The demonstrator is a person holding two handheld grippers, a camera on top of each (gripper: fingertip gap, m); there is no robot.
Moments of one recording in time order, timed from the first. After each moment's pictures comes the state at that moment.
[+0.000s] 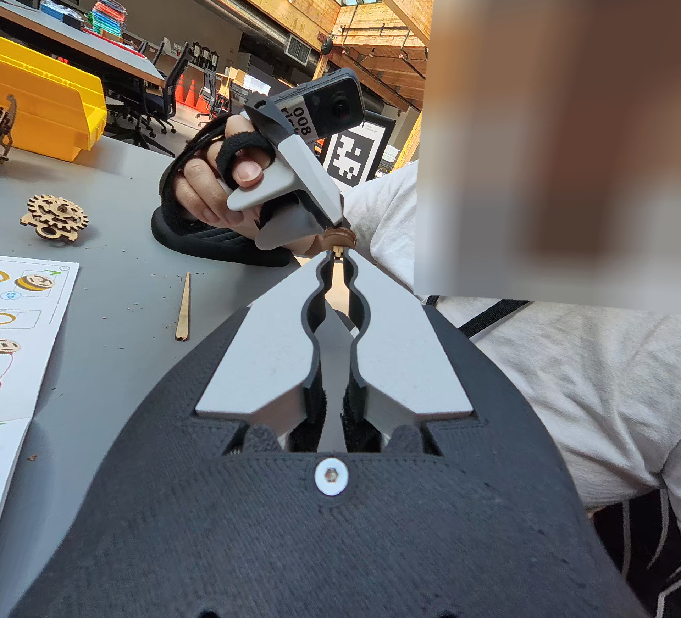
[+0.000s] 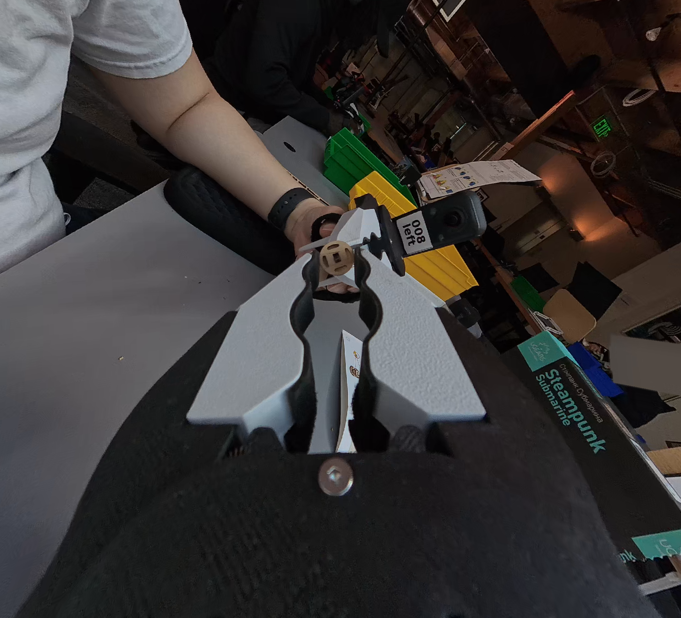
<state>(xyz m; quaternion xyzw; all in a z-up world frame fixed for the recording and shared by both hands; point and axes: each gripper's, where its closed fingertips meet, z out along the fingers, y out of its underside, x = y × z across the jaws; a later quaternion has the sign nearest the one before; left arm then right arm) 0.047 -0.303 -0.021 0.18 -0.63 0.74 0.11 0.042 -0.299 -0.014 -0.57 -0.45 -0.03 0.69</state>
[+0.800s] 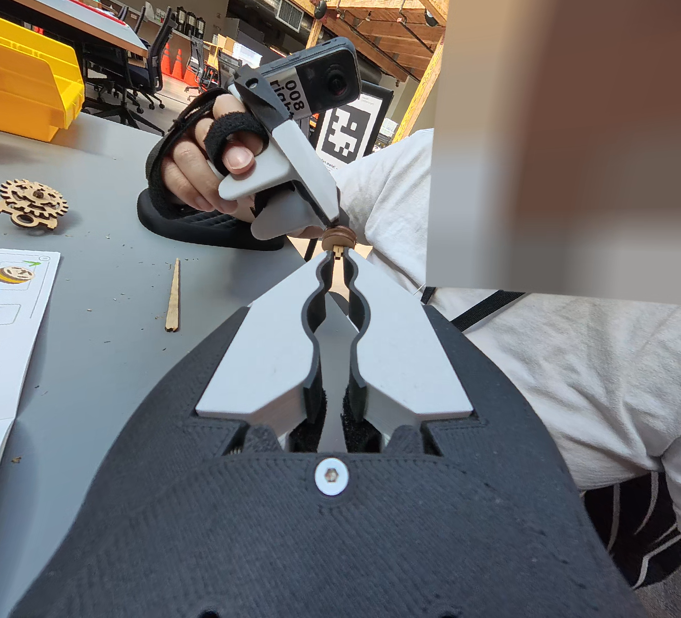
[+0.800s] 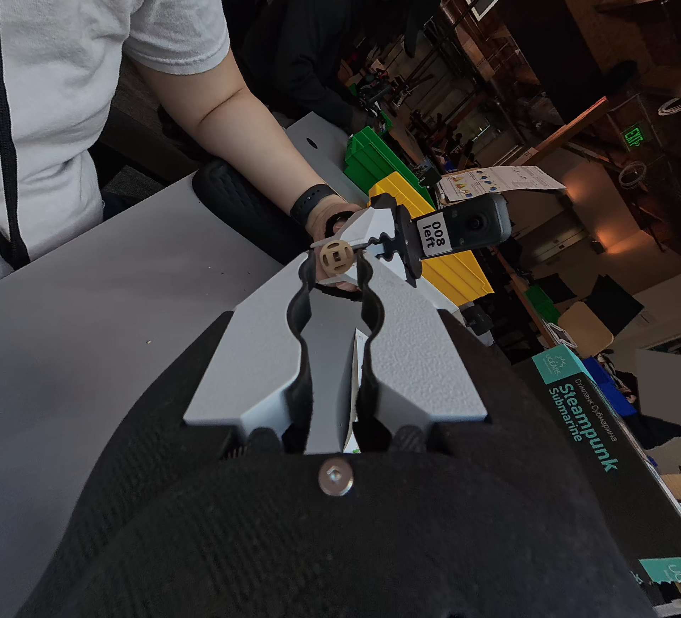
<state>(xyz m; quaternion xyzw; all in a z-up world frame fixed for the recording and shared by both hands) 0.039 -0.312 -0.028 0.17 -0.66 0.72 0.12 0.034 -0.309 -0.021 -0.57 -0.48 -0.02 0.67</state>
